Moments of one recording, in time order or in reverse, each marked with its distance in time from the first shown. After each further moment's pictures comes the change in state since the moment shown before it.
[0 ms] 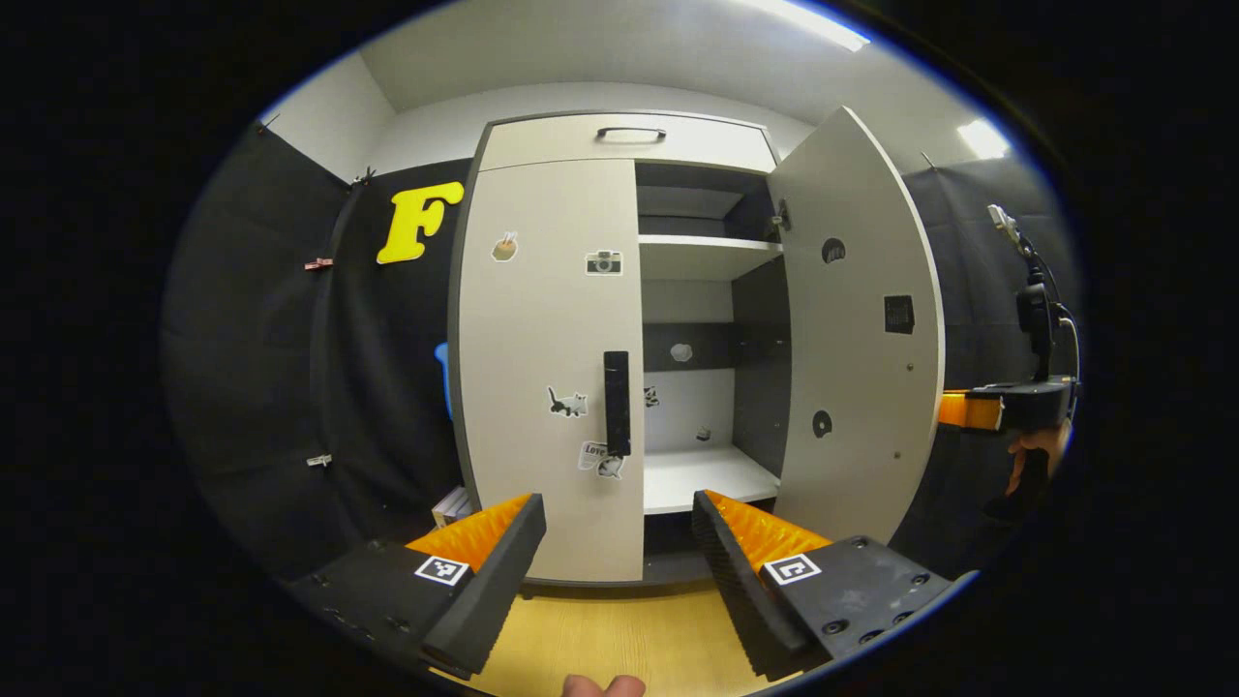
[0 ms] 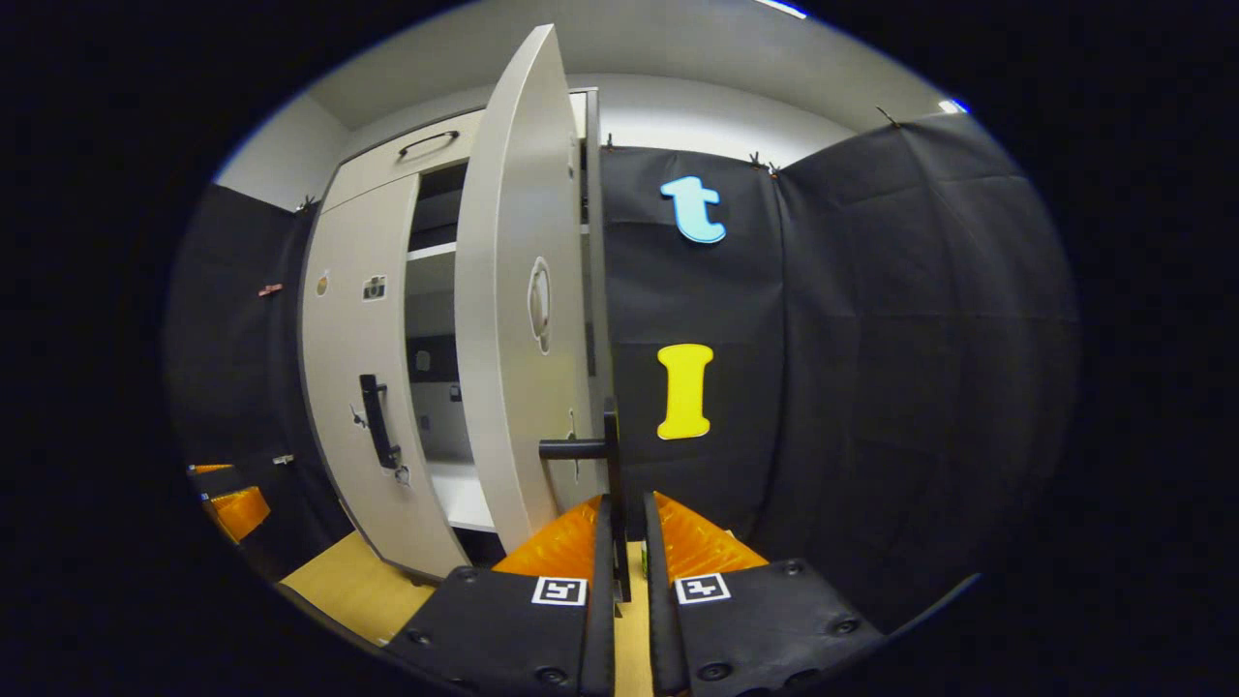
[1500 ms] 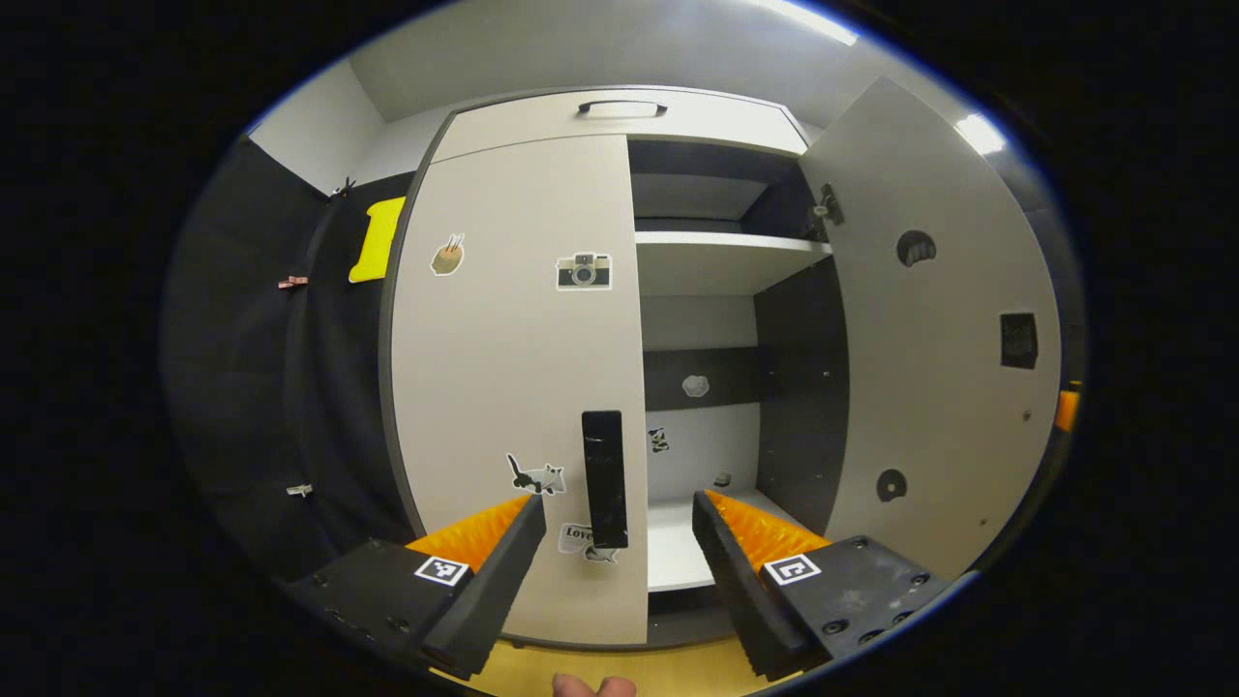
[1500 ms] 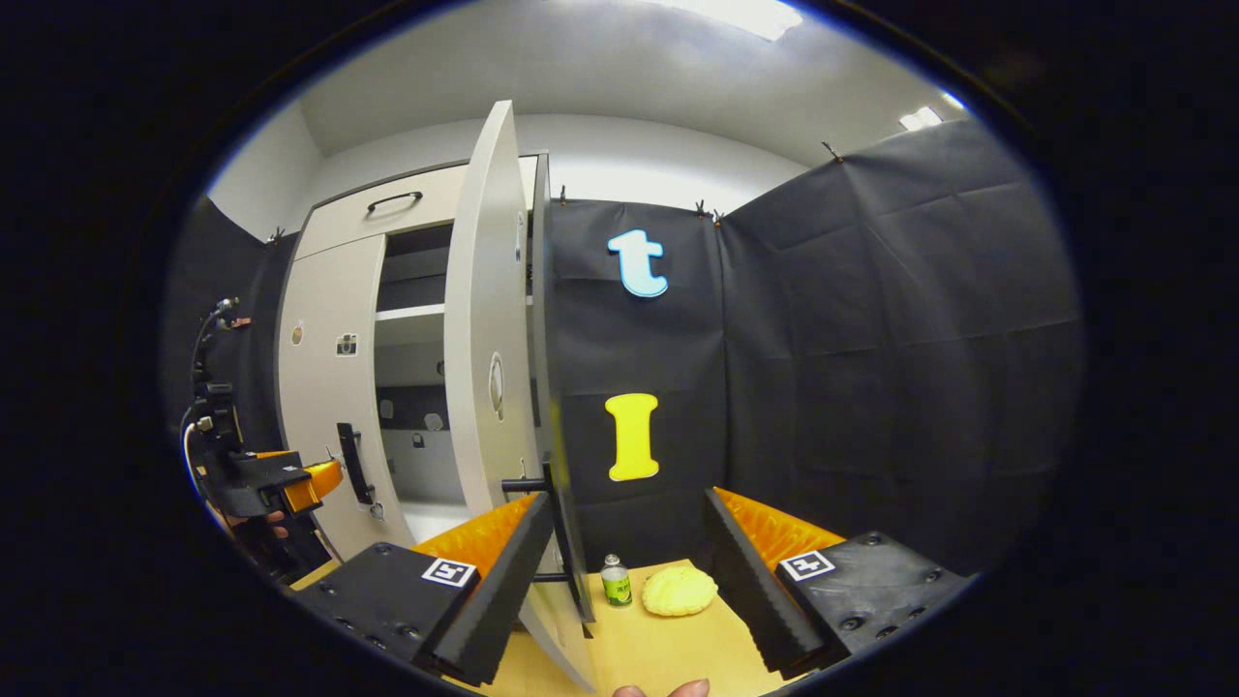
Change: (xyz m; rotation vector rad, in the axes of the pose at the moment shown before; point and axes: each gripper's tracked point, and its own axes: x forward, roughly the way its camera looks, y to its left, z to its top) left arm 0.156 0.007 0.039 0.025 -0.052 0.049; right arm -0.051 -0.034 0.050 -0.008 -0.175 -0.172
